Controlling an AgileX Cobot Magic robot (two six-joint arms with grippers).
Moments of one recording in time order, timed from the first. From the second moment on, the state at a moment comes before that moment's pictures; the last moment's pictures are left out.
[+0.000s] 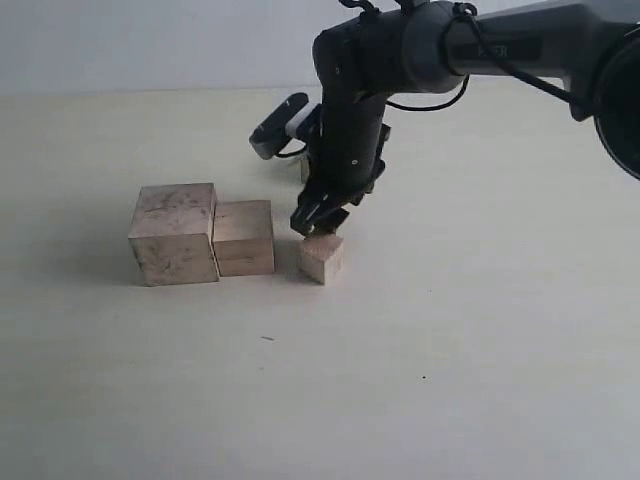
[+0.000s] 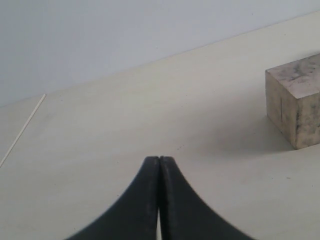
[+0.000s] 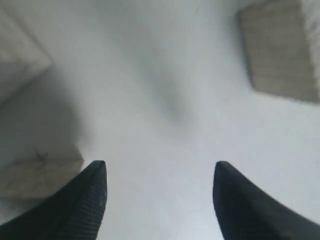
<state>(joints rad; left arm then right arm) 0.00 0.01 0.00 0.02 0.34 0.30 0.73 2.29 -1.74 -0.05 0.96 -0.31</state>
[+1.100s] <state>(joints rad) 0.00 0.01 0.00 0.02 0.34 0.30 0.56 2.12 -1.74 0.02 0.72 -0.54</state>
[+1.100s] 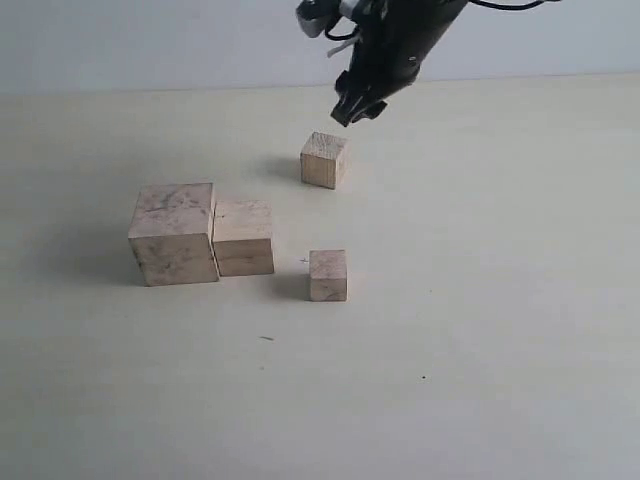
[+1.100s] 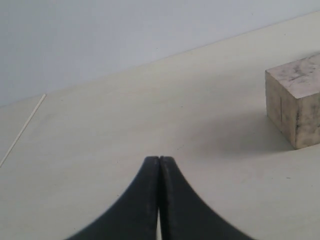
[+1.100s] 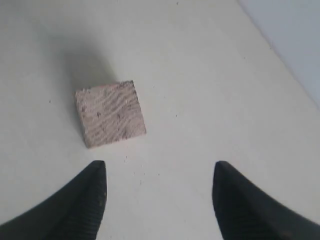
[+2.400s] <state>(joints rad) 0.00 0.01 0.00 0.02 0.34 0.30 0.42 2.39 -1.74 0.96 0.65 -1.62</state>
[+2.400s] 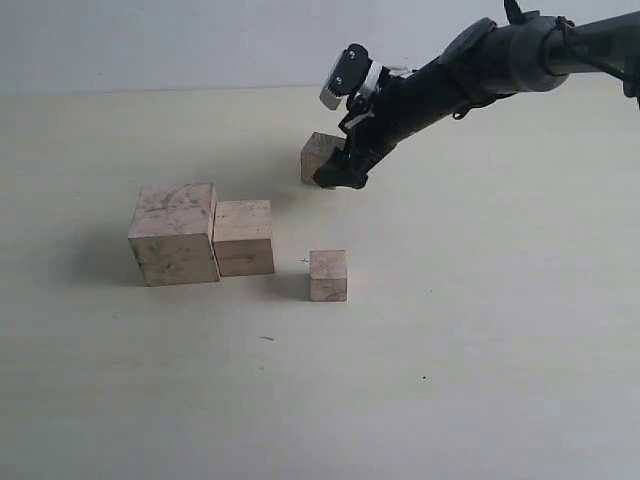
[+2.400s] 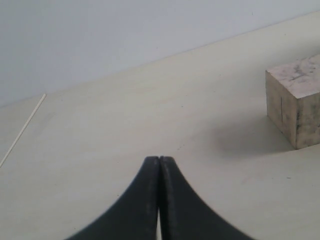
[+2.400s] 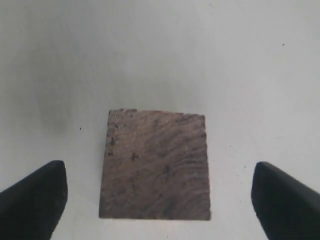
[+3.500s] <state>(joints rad) 0.00 0.01 0.00 0.02 0.34 0.30 0.54 2.31 -1.71 0.68 1.02 -1.55</state>
